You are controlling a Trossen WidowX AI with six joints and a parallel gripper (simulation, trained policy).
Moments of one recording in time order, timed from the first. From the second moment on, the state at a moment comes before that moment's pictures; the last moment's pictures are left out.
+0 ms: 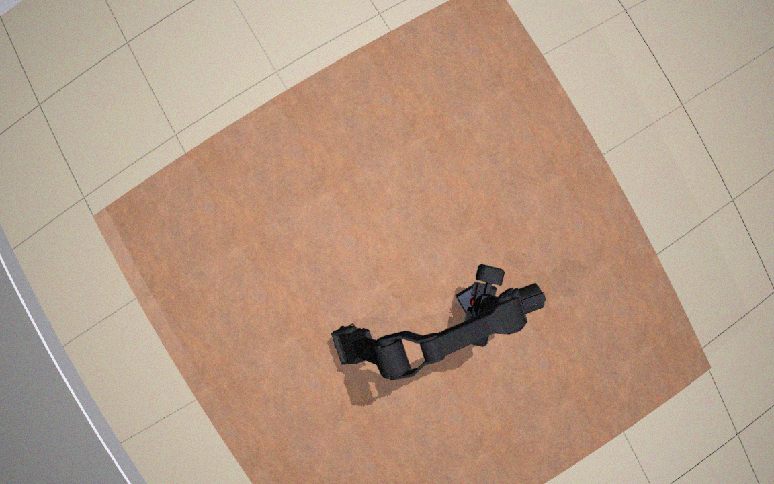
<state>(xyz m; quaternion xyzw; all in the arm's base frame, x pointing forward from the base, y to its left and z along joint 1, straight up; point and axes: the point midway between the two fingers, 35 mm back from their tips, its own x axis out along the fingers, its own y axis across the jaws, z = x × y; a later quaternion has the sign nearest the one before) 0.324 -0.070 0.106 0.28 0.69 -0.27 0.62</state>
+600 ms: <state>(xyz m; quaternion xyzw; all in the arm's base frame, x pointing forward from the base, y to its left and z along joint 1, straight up) 0.324 -0.070 0.104 0.27 0.69 -0.26 0.62</state>
